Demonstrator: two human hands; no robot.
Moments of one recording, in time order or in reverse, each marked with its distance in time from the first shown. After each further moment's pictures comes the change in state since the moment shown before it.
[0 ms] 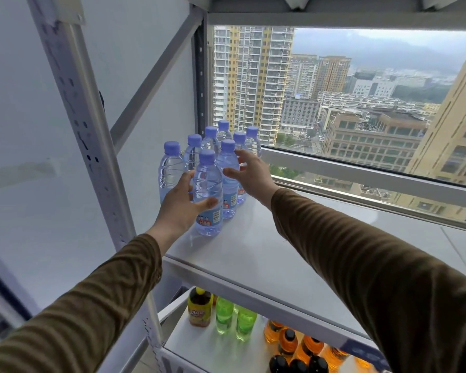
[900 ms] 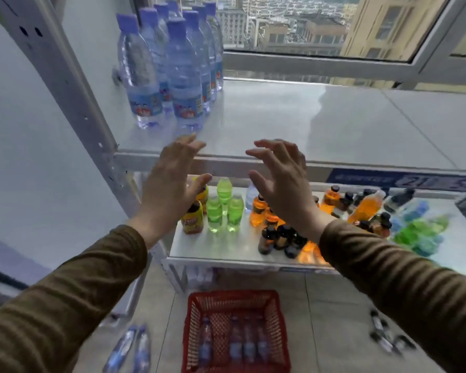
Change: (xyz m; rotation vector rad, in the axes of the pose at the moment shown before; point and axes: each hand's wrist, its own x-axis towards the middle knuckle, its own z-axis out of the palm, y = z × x) left_hand -0.136 -0.089 -0.017 0.372 -0.150 0.720; right_hand -0.298 0.023 0.049 -0.571 0.325 -0.136
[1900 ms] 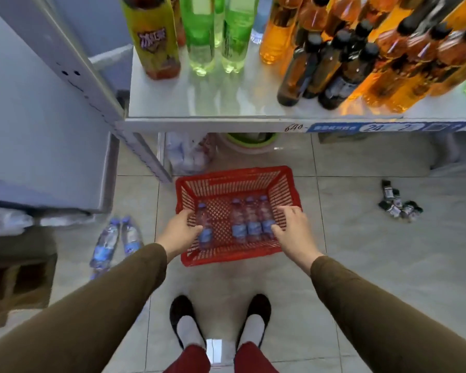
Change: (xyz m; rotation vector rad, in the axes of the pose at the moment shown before) left_hand -0.432 -0.128 0.304 -0.380 -1.005 -0.913; right_hand -0.459 0.024 0.272 0.054 -0.772 1.027
